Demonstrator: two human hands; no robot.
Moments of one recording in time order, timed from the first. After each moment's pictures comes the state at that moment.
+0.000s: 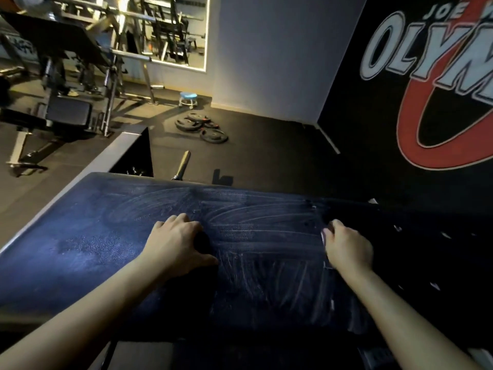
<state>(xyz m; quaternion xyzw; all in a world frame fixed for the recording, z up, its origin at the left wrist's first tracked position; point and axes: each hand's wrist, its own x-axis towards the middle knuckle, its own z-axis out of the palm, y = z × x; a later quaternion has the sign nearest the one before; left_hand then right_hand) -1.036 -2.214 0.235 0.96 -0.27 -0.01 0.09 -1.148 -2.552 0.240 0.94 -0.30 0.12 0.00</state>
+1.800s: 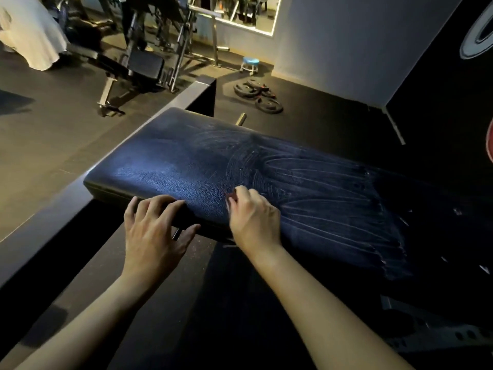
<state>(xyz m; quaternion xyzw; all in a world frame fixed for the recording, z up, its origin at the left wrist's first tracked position) -1.193 -2.092 0.162 0.95 -0.06 0.25 0.17 -1.175 -2.284 0.209 0.97 0.05 0.22 -0.12</state>
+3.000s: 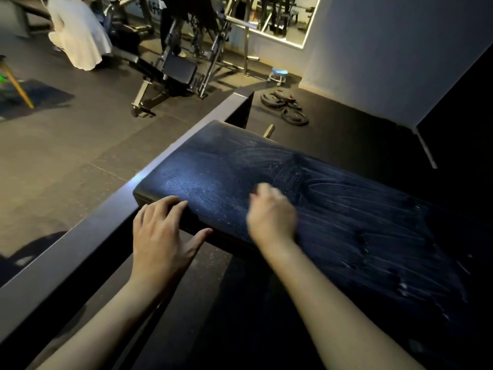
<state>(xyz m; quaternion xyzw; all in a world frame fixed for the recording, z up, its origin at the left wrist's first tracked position) -1.170 -2.029 0.165 0.95 0.02 0.24 0.21 -1.108 -2.224 0.213 0.99 -0.01 0.12 -0.11</state>
